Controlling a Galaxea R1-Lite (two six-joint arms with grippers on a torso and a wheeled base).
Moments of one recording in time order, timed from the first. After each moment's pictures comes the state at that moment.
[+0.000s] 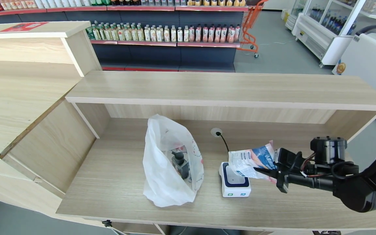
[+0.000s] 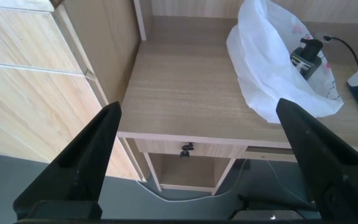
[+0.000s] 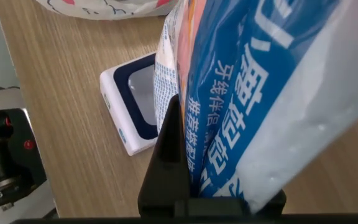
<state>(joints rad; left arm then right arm) 0.00 0.00 0.00 0.00 0.01 0.01 0.12 2.02 -0.56 -0.99 0.67 -0.93</state>
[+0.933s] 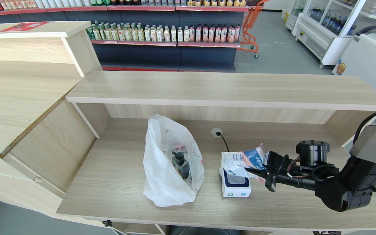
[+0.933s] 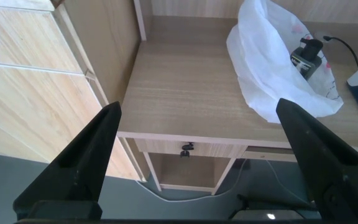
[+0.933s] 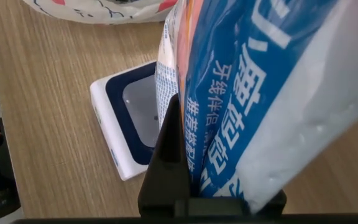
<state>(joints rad) 0.00 0.00 0.00 0.00 0.01 0.01 0.15 2.17 -0.62 -1.13 0.69 -0.90</state>
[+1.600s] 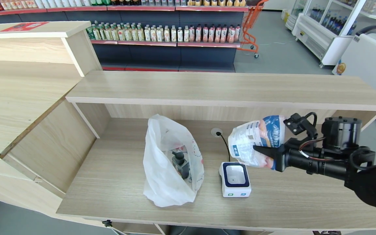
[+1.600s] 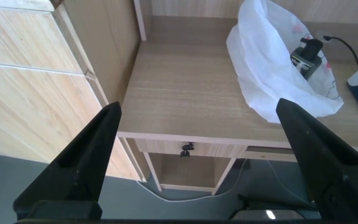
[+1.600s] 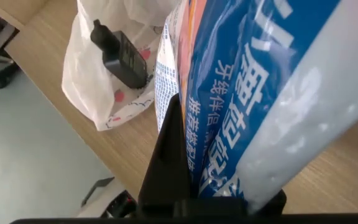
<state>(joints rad) 0.00 0.00 0.00 0.00 0.01 0.01 0.21 1.80 -0.61 -0.90 0.50 -0.11</state>
